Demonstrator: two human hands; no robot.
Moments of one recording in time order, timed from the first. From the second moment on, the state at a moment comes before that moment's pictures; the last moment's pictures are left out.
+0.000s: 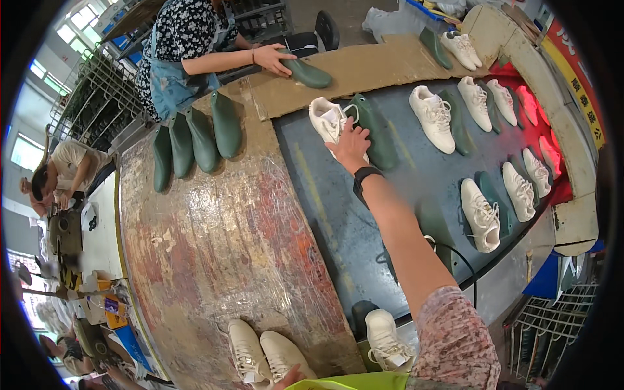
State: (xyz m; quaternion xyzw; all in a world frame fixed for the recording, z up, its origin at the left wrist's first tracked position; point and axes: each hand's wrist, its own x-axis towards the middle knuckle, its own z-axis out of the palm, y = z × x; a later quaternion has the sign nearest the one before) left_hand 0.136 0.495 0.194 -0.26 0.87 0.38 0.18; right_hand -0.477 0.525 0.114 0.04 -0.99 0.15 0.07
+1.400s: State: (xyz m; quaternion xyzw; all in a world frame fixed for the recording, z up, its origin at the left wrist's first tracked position) left_hand 0.246 0.483 0.204 -0.19 0.95 0.26 0.00; right_hand -0.109 0.765 0.114 0.14 -0.94 0.25 -0.18
